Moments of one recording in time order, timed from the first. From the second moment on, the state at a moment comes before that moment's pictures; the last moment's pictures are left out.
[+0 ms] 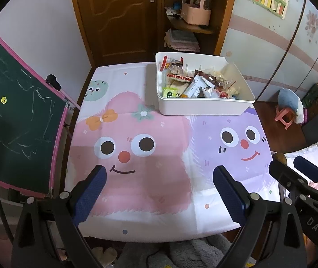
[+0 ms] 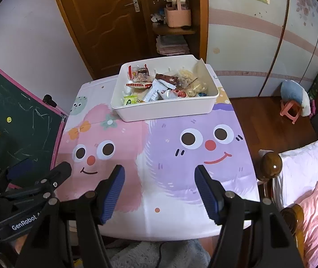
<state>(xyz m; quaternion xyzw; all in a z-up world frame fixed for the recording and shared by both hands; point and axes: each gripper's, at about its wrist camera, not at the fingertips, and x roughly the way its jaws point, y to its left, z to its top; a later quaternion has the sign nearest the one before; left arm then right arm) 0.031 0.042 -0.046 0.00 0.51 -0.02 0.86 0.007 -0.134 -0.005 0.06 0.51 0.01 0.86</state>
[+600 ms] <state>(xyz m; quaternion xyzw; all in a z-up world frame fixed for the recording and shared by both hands) 0.037 0.039 -0.045 0.00 0.51 -0.02 0.86 0.018 -0.138 -0.004 0.05 0.52 0.02 0.86</state>
